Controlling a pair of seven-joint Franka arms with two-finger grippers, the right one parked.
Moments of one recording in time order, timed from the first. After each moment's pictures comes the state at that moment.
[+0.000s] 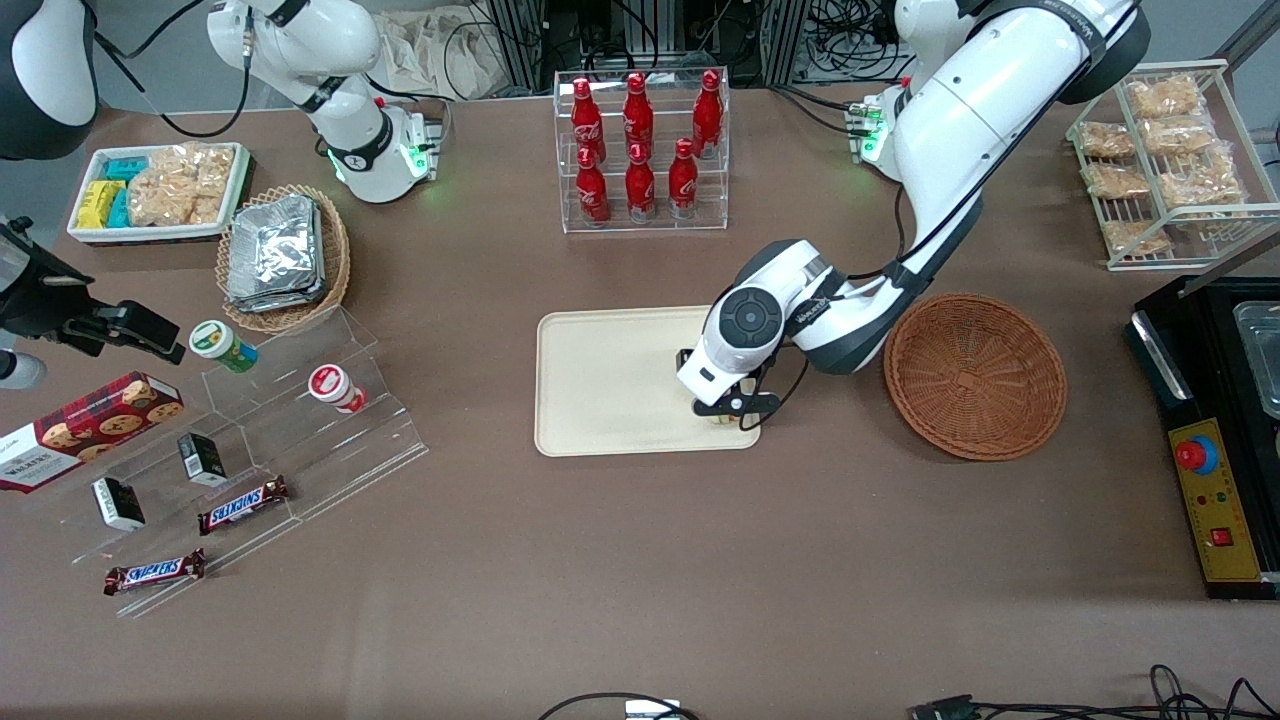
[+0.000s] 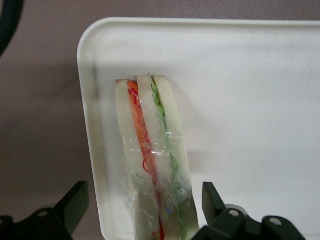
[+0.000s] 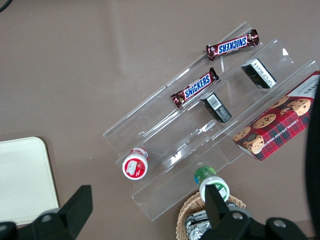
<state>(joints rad) -0.09 0.68 -0.66 -1.77 0.31 2.15 -0.90</state>
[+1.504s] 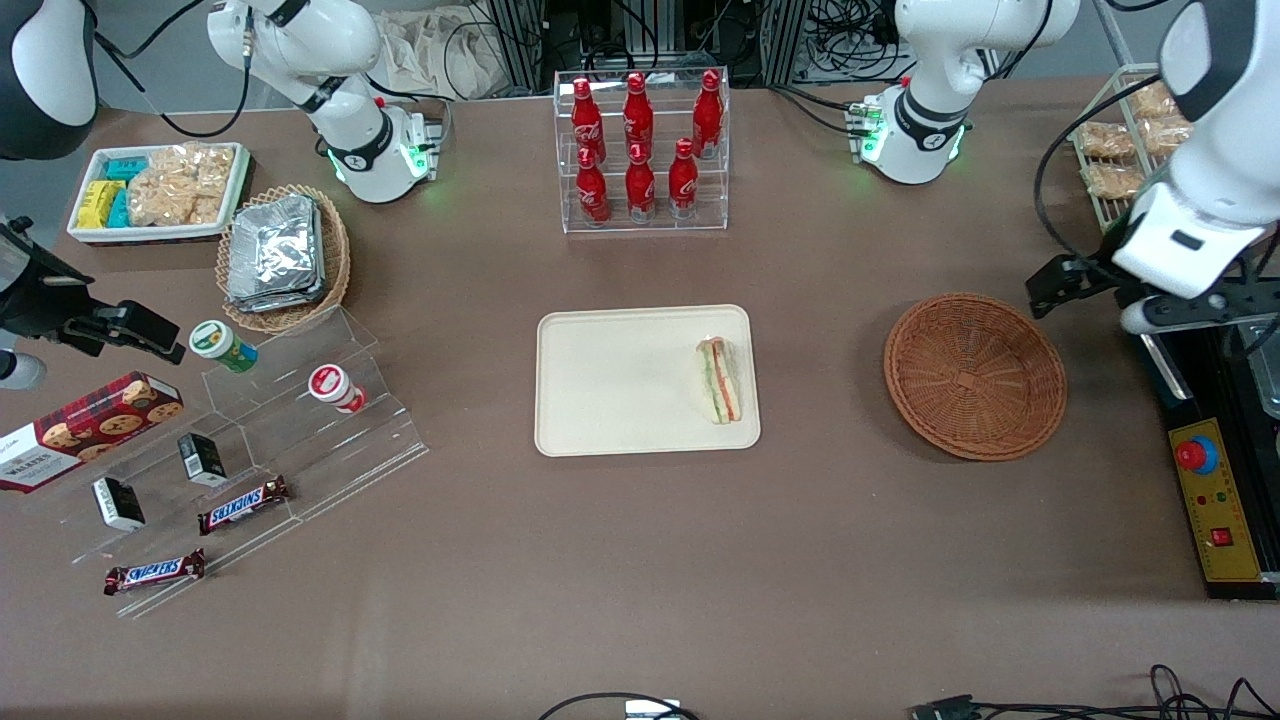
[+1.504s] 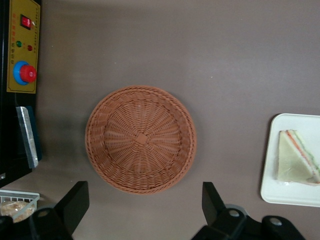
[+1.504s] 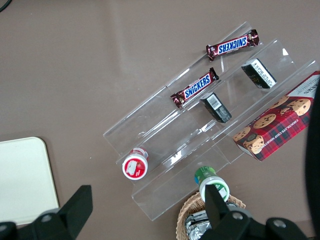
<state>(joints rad) -0.12 -0.11 0.06 -1.83 0.04 1.74 -0.17</state>
